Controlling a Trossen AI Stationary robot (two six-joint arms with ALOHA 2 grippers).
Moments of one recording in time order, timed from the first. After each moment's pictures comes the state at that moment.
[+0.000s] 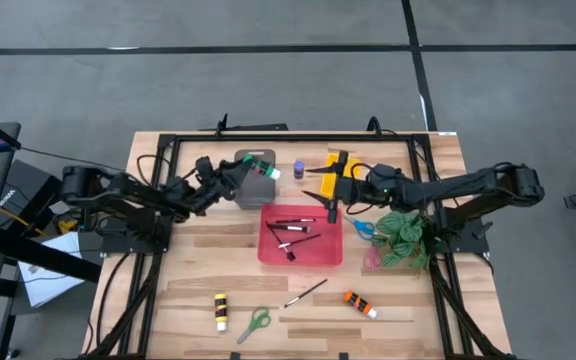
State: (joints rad) left arm 0.13 1.40 0.33 1.57 -0.42 -0.61; right arm -0.06 1.32 0.68 0.69 0.12 -0.45
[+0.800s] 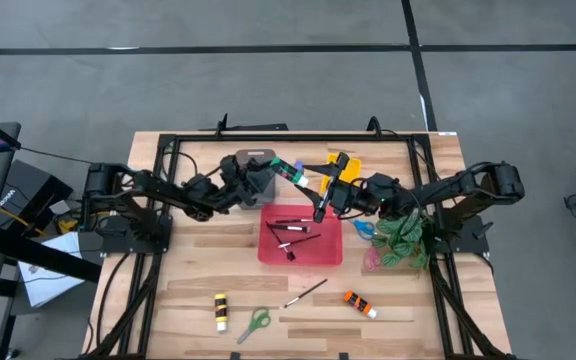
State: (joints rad) left arm 0.08 1.60 0.61 1.57 -0.29 -0.62; right arm -0.01 1.49 0.68 1.06 0.27 -0.74
